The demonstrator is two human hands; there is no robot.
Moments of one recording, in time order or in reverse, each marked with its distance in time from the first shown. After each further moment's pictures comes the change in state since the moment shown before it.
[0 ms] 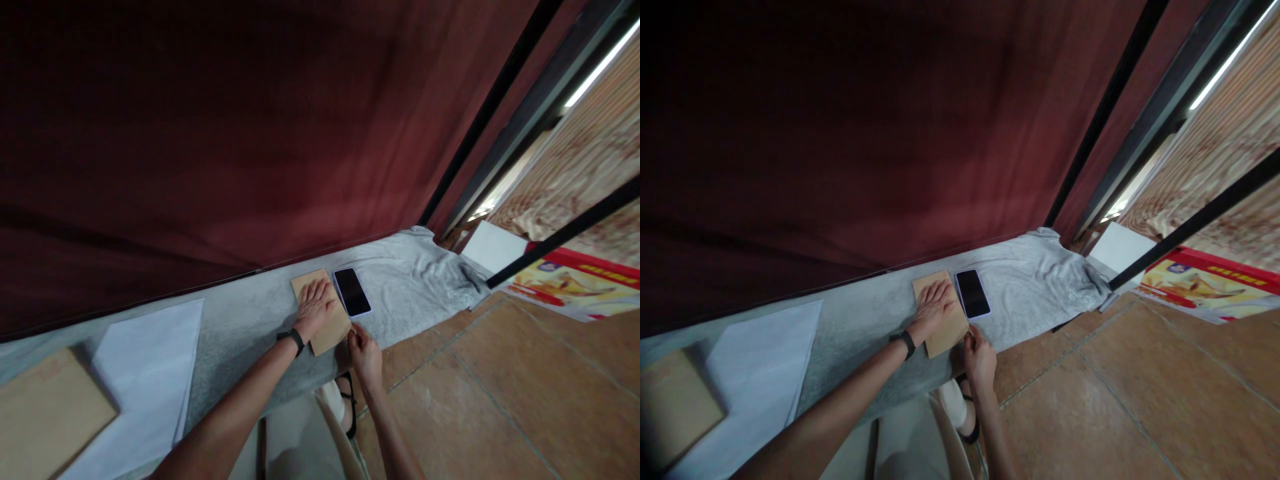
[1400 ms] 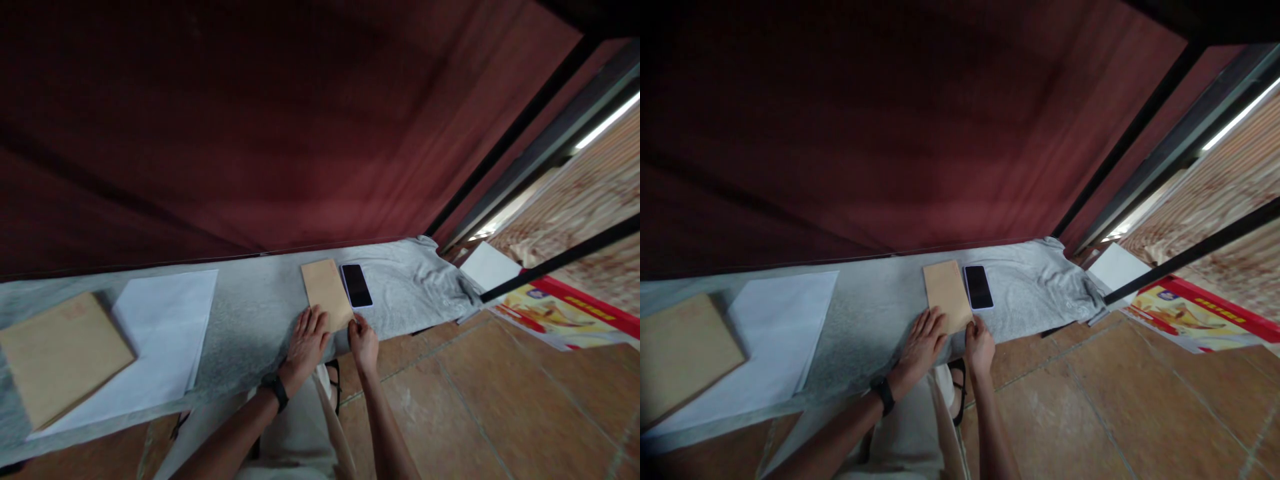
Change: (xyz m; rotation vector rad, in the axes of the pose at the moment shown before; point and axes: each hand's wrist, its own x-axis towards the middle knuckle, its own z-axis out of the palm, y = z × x) left_hand -0.131 0.036 -0.005 -0.015 0.137 -0.084; right_hand -0.005 -0.007 -0.006 -0.137 0.023 -0.044
